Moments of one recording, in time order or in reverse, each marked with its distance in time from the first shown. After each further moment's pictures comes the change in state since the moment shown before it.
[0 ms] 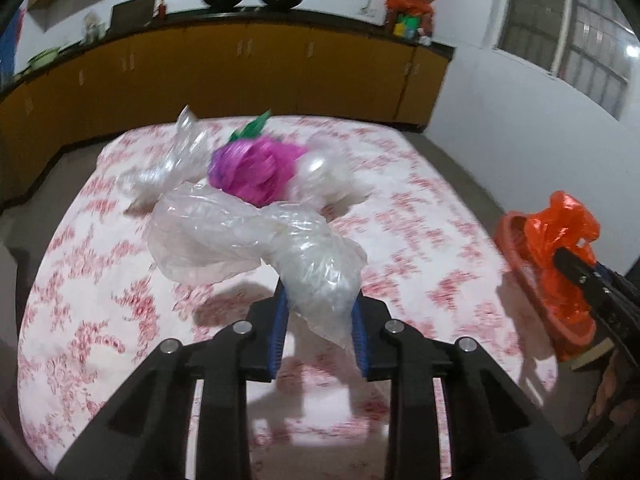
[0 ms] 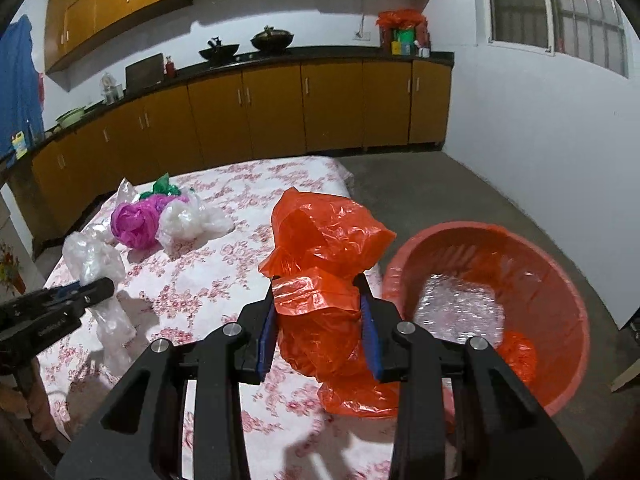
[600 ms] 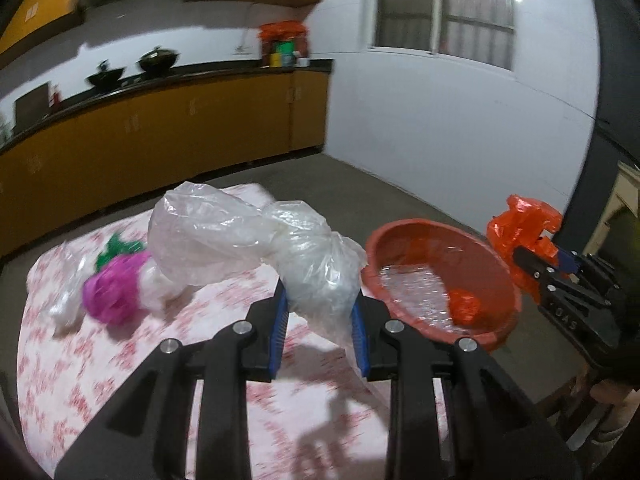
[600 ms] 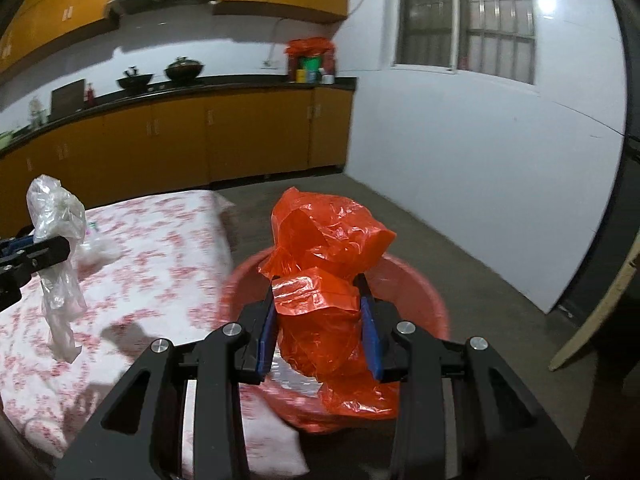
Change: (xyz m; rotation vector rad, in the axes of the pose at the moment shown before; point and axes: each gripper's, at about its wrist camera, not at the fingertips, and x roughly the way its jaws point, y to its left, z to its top) left arm -0.033 -0.138 0.027 0.329 -0.117 -0.251; right arm -0.064 -0.086 -0.010 0.078 -0.101 -0.341
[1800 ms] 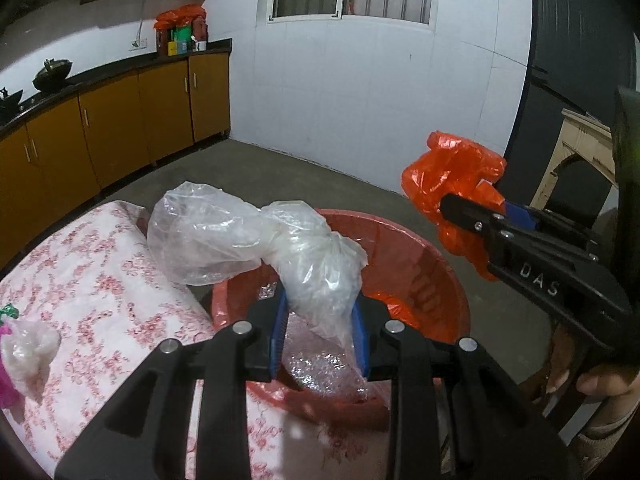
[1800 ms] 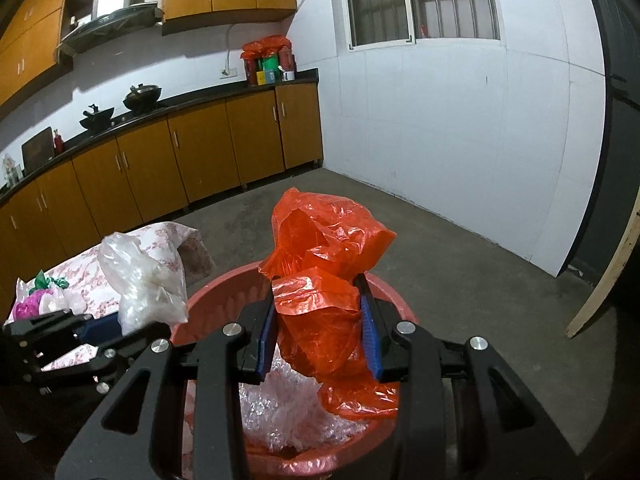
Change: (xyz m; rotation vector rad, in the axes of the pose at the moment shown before) left arm 0.123 -0.097 0.022 0.157 0.093 -0.274; right arm 0.052 -0.070 0.015 0.181 0.026 0.001
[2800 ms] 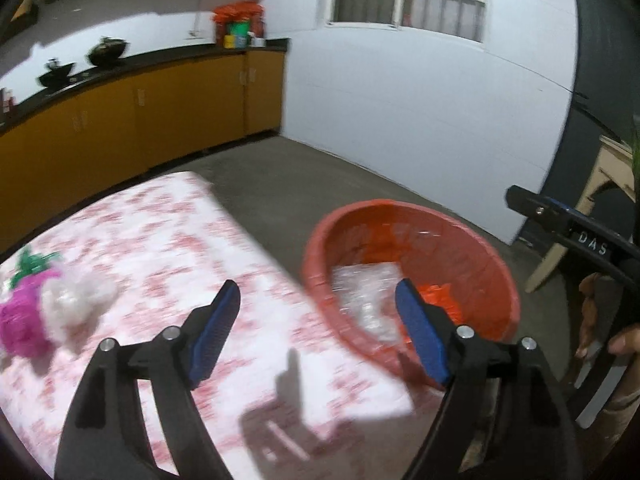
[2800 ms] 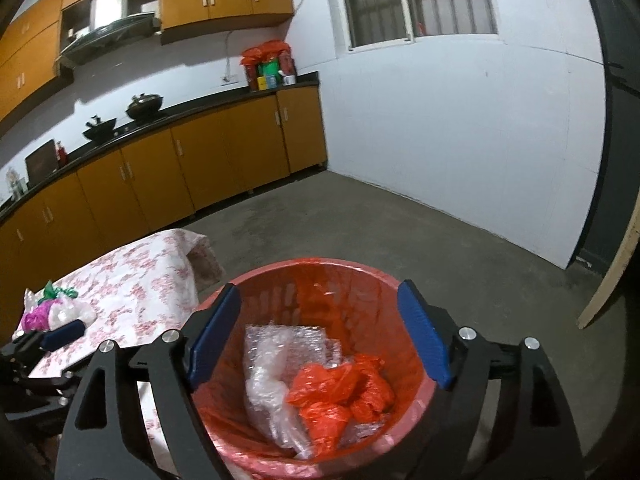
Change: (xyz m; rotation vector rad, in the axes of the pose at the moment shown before) left arm -0.050 0.066 -0.040 -0.124 -0.032 0.175; right arm -0.003 0.010 0.003 0.027 -0.012 0.035
